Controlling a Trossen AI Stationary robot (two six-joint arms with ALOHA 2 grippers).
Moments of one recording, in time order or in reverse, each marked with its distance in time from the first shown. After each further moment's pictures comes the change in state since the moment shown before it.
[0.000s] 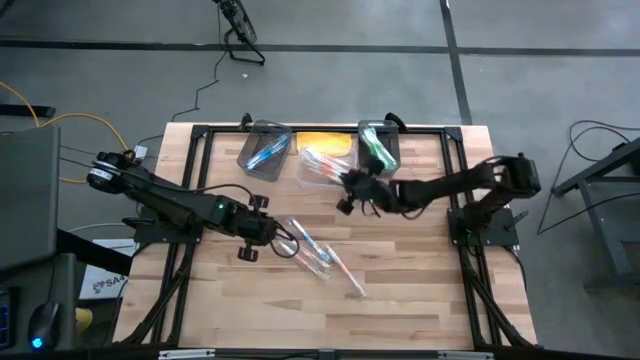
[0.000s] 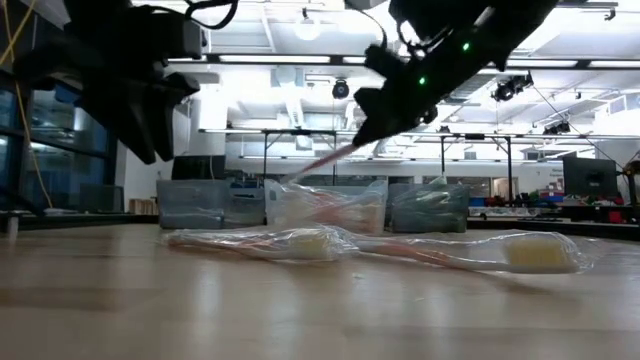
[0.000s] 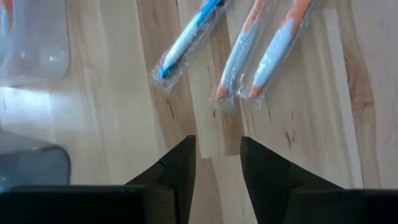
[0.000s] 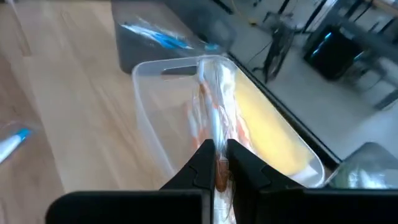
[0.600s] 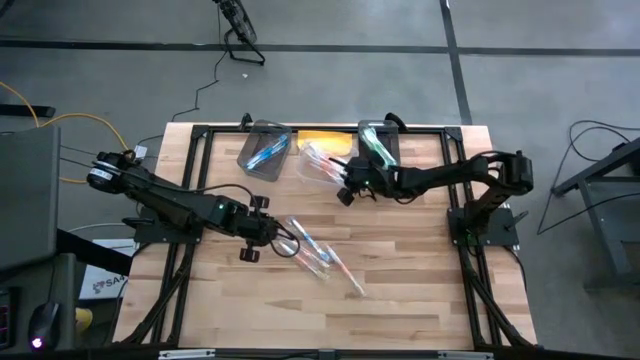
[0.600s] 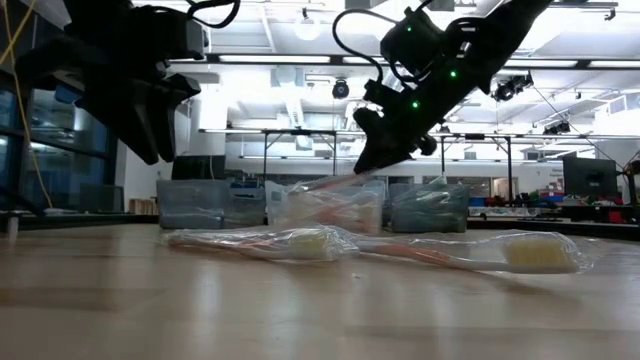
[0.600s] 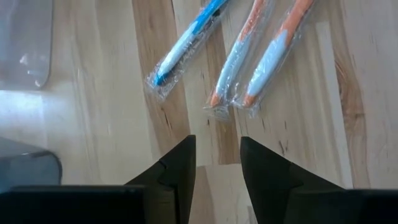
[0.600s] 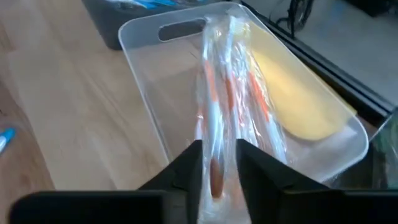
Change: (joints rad) left arm 0.000 0.000 -0.009 0.035 0.015 -0.017; right arm -0.167 0.036 0.000 -0.055 -0.243 0.164
